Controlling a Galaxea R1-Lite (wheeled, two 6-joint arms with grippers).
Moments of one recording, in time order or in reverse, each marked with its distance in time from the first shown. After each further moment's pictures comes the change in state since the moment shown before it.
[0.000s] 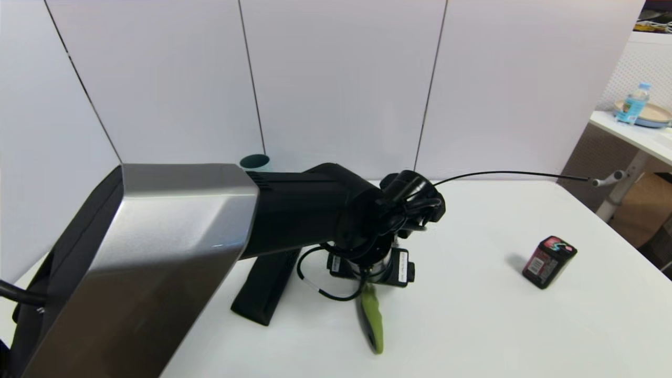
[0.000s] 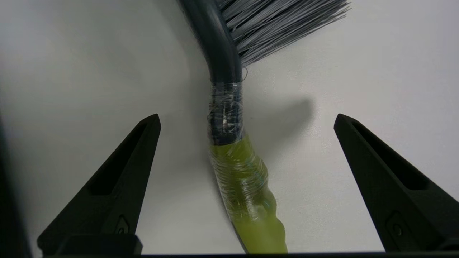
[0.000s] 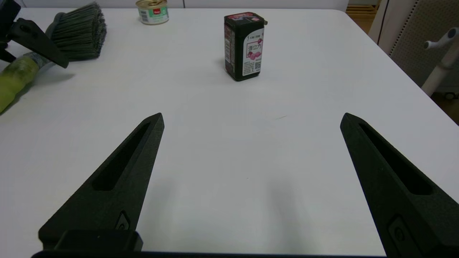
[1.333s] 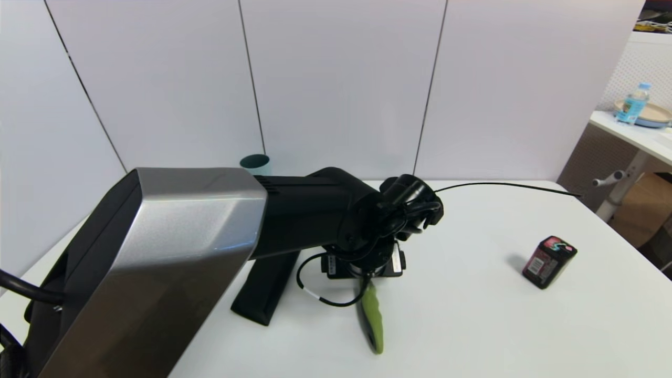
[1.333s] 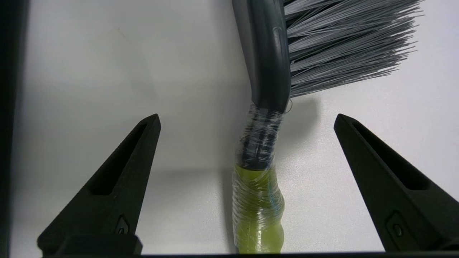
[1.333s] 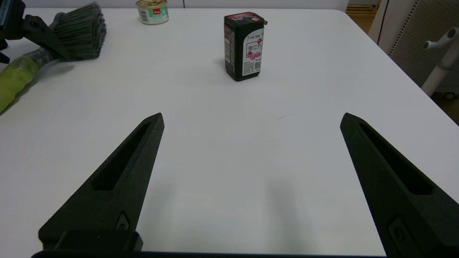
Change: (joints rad) left arm 0.006 0.018 -0.003 -0.006 0.107 -0.179; right arm 0.000 0.000 0.000 0.000 0.000 0.000
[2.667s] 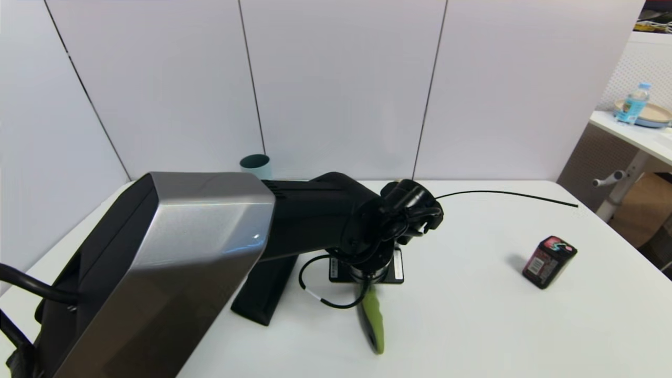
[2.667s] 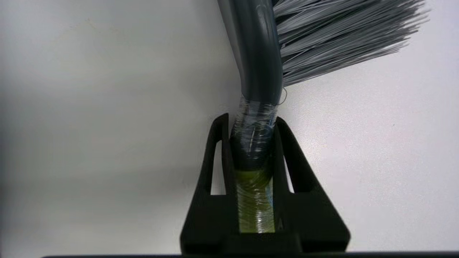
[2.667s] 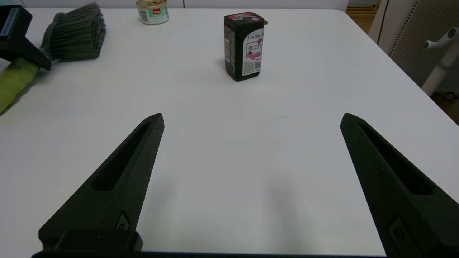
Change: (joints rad) left arm 0.000 0.016 0.000 0.000 -0.043 0.053; right arm 0.000 0.000 0.000 0.000 0.000 0.000
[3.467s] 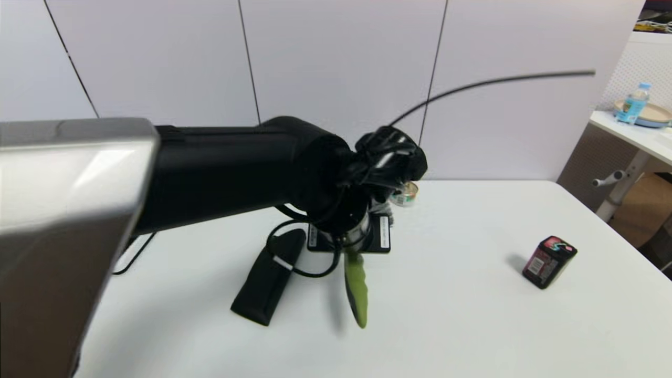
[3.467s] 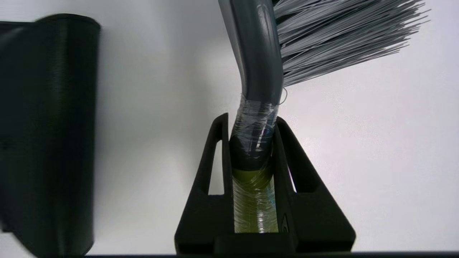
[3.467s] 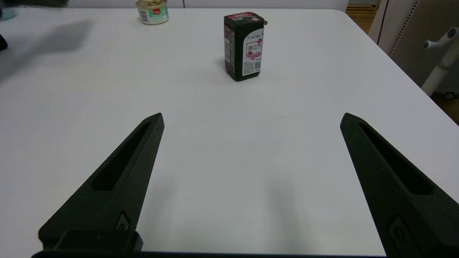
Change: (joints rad) left arm 0.026 -0.177 0.000 0.066 0.002 0.076; right arm 0.000 0.000 0.000 0.000 0.000 0.000
